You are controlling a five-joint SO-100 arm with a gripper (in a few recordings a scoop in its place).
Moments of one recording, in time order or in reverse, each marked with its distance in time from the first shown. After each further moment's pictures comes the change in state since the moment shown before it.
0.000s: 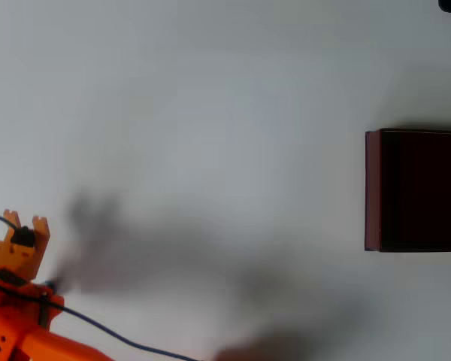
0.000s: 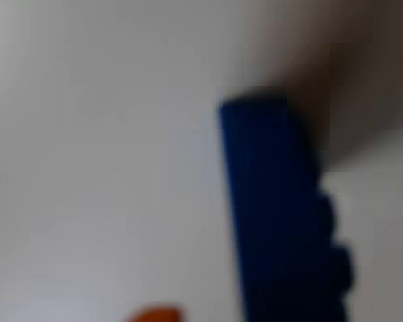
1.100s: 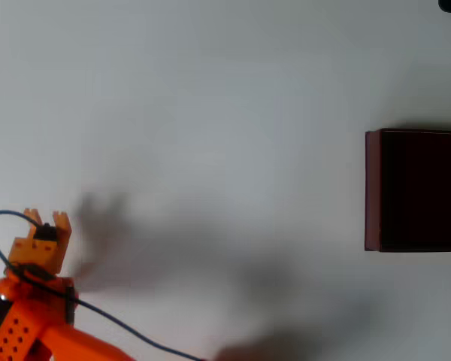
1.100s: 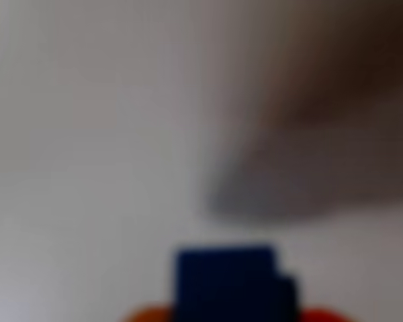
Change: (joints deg) arm 5.1 5.4 9.6 -0.2 -12.4
